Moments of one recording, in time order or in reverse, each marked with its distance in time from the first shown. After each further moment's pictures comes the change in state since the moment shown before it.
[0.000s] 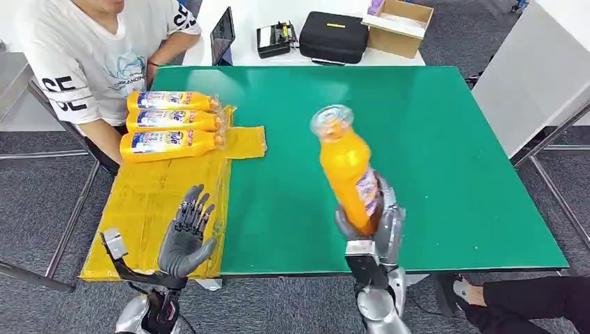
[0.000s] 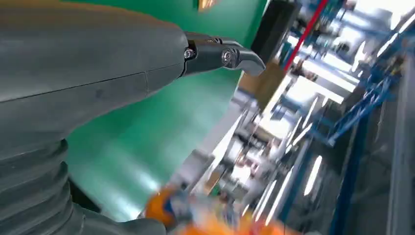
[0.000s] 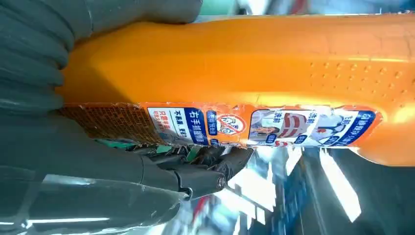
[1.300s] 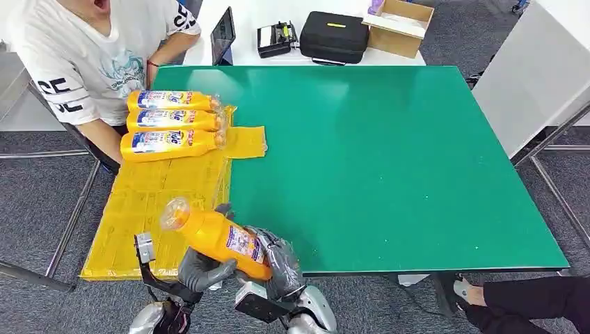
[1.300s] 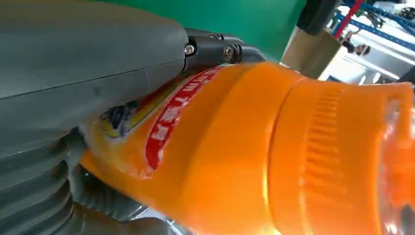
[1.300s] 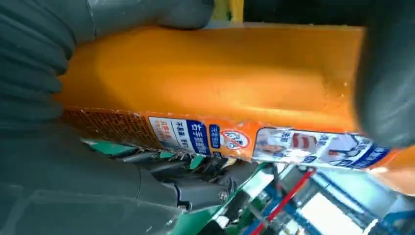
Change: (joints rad) left arm -0.020 0.054 -0.157 0.106 0.039 0.004 0.005; right arm -0.176 0.109 0.375 0.608 0.126 0.055 0.013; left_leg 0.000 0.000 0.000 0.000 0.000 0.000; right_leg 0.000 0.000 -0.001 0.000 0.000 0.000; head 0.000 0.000
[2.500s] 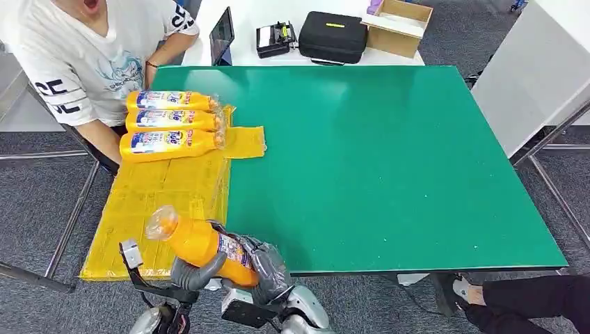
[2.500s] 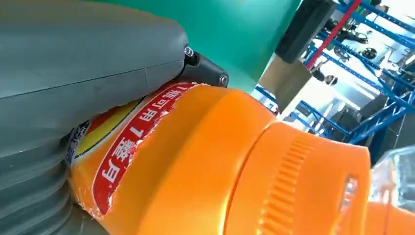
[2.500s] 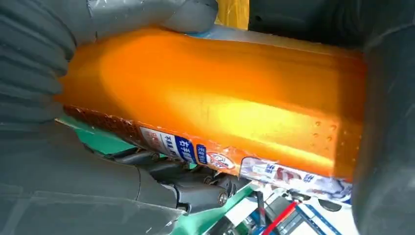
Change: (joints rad) left arm 0.052 -0.048 0.074 -0.074 0.019 0.064 -0.014; right arm -0.050 0.002 0.122 0.067 -0.019 0.046 0.059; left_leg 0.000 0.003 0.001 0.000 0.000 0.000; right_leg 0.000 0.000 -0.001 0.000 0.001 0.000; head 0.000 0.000
